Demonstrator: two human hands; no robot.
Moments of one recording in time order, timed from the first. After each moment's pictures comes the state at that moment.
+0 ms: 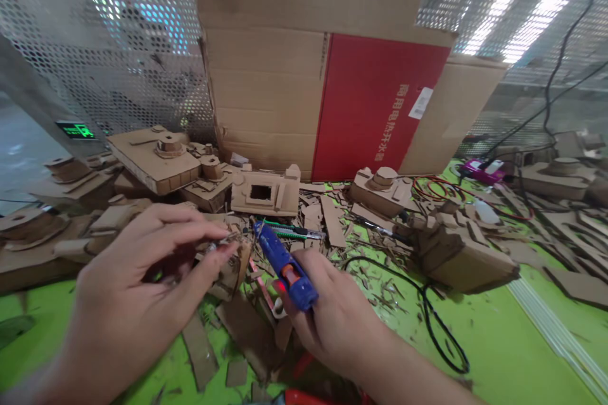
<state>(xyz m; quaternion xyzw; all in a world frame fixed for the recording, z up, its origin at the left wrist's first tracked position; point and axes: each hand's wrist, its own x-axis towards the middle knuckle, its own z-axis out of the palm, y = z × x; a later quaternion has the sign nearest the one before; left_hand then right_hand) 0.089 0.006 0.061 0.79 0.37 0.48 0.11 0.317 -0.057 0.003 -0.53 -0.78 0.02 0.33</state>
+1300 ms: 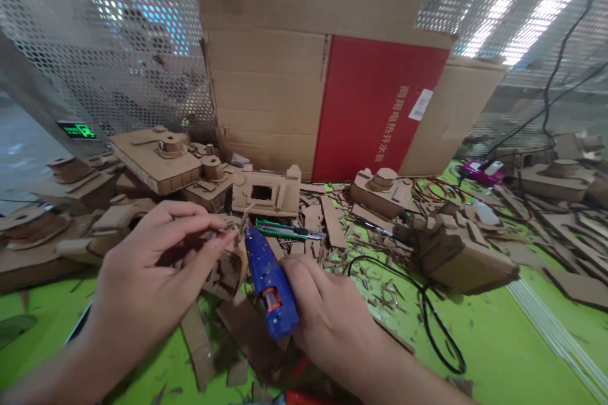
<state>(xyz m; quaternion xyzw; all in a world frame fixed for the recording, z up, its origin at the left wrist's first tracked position) 0.090 0.016 0.051 0.76 0.41 0.48 0.15 0.313 -0.056 0.007 -0.49 -0.83 -0.05 0.27</state>
